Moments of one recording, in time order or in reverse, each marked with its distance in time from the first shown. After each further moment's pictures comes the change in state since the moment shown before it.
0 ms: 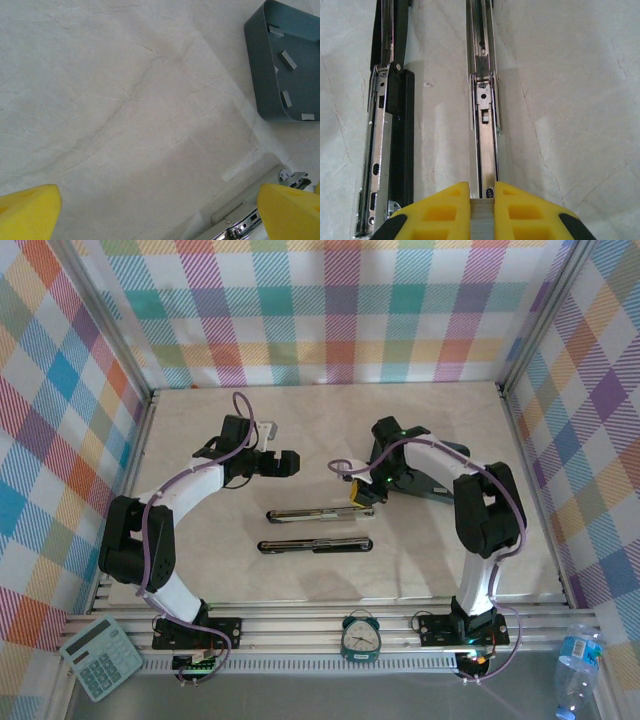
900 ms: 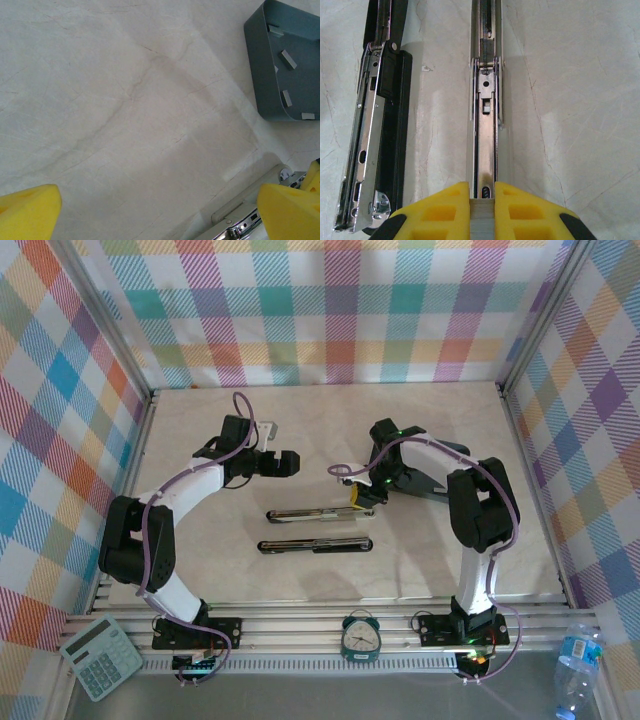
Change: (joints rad) left arm 0.000 0.000 0.000 0.000 0.001 0.004; right arm 0.000 0.050 0.024 -0.026 0.014 -0.084
